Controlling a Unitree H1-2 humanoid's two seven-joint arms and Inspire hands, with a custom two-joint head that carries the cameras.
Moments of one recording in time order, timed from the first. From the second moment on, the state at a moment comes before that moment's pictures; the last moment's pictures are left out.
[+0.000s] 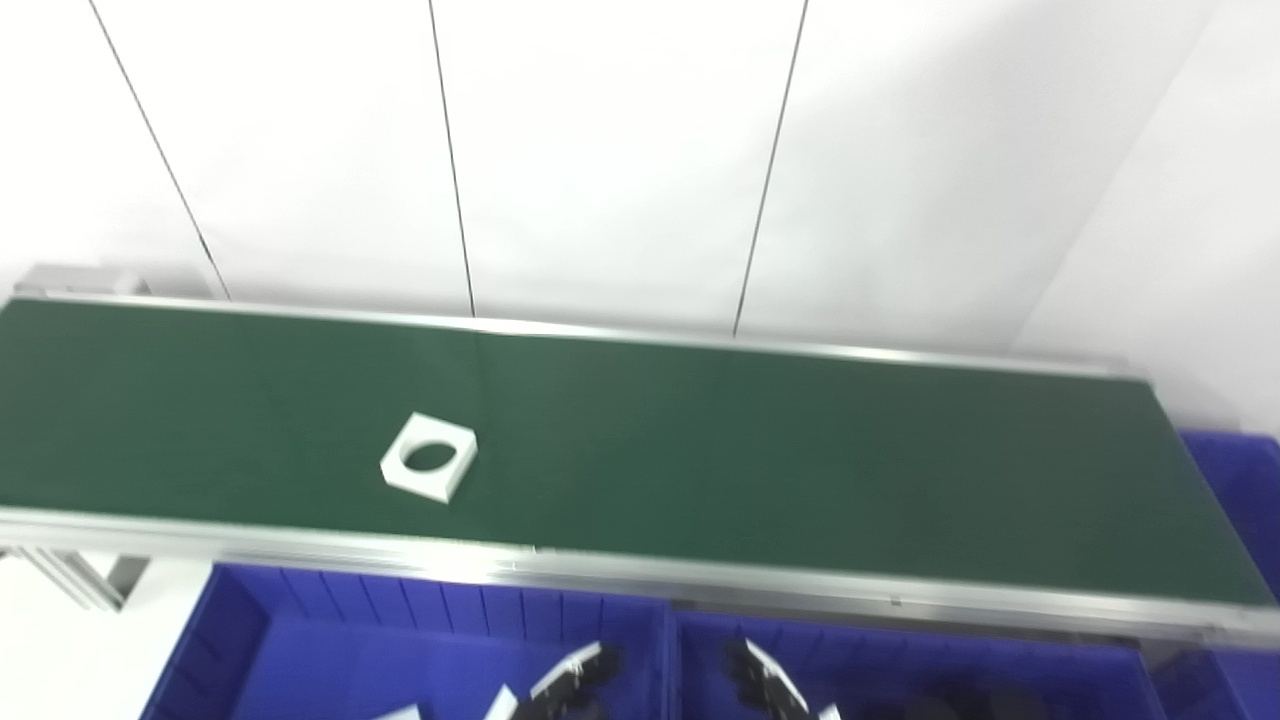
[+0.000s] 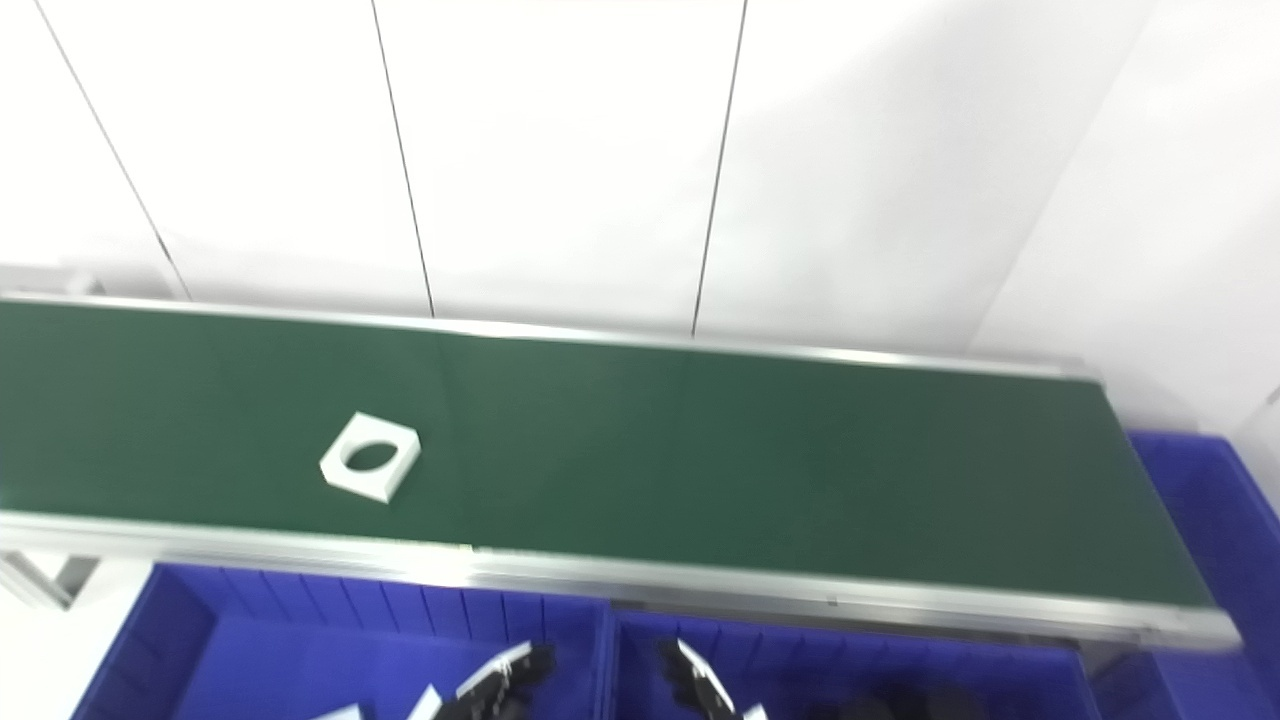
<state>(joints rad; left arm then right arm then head) 0.14 0.14 -0.57 0.38 0.12 -0.44 0.23 0.15 -0.18 0.57 0.39 -0.14 -0.42 -0.45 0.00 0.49</state>
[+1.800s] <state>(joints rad) -0.39 0.34 -0.51 0.09 0.62 -0.45 0.24 0.10 -0.17 0.63 0.44 -0.12 -0.42 -0.53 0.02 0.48</state>
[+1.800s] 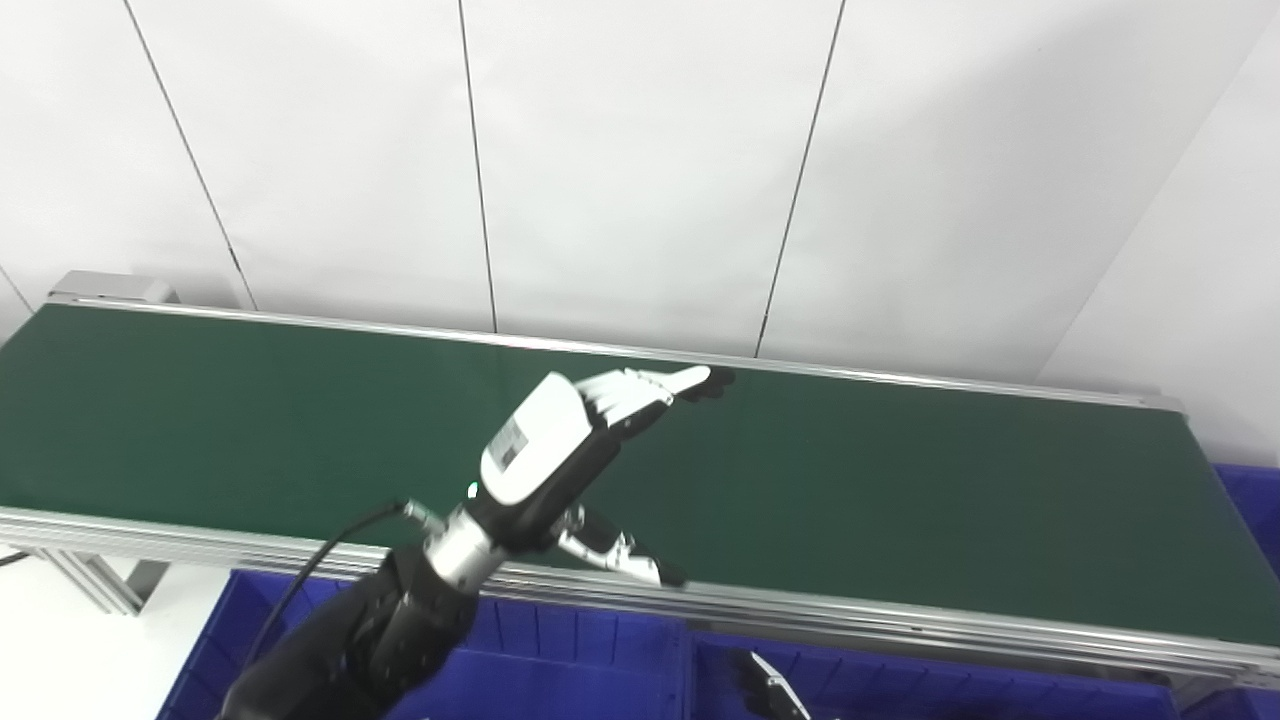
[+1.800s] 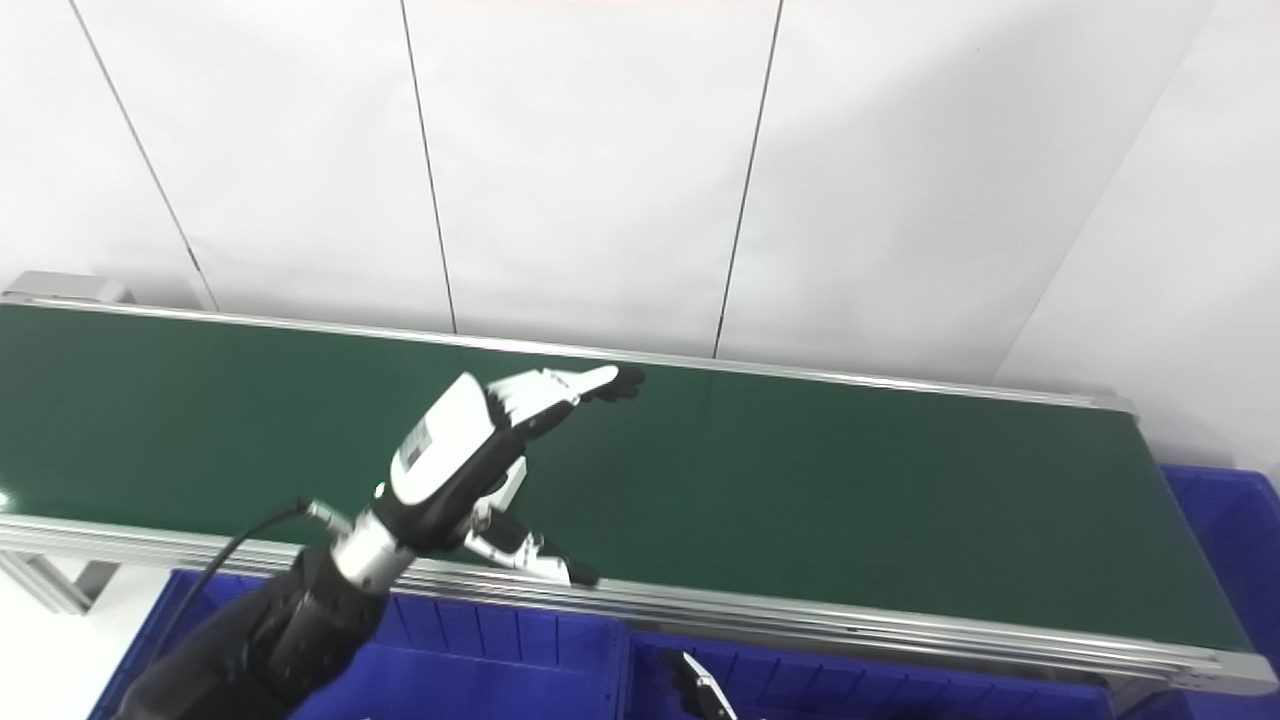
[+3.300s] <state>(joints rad) -0.73 0.12 -0.61 0.75 0.86 -0.28 -0.03 0.11 -0.12 0.61 0.41 -0.12 -0.42 -0.48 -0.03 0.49</state>
